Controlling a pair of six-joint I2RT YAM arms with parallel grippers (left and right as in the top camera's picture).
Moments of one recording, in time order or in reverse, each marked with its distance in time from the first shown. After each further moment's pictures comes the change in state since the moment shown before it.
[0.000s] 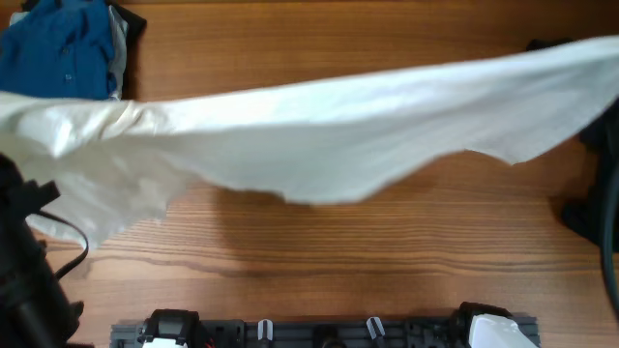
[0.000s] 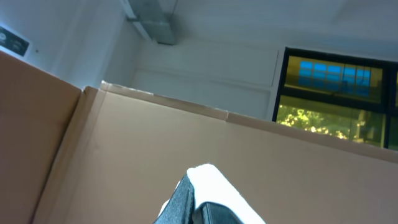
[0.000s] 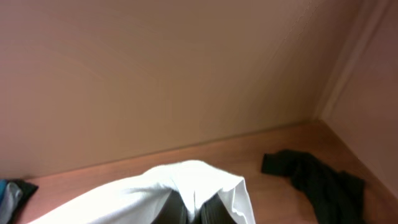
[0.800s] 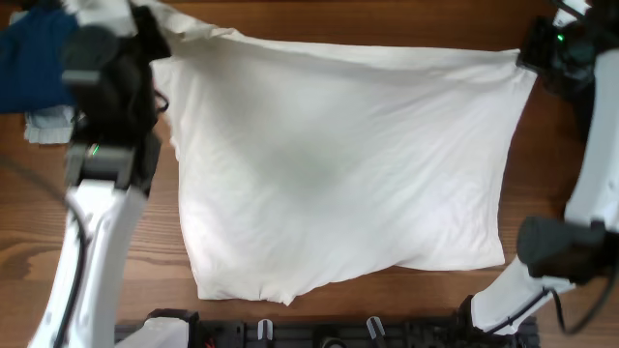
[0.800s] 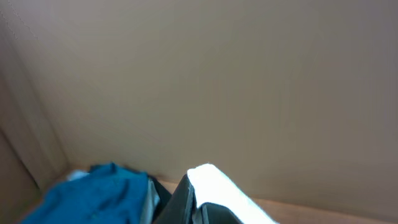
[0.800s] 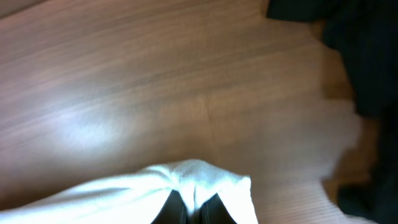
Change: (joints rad) left arm -0.001 0.685 0.039 -0.121 0.036 0.042; right arm 0.000 0.724 0.010 -0.175 0.023 -0.001
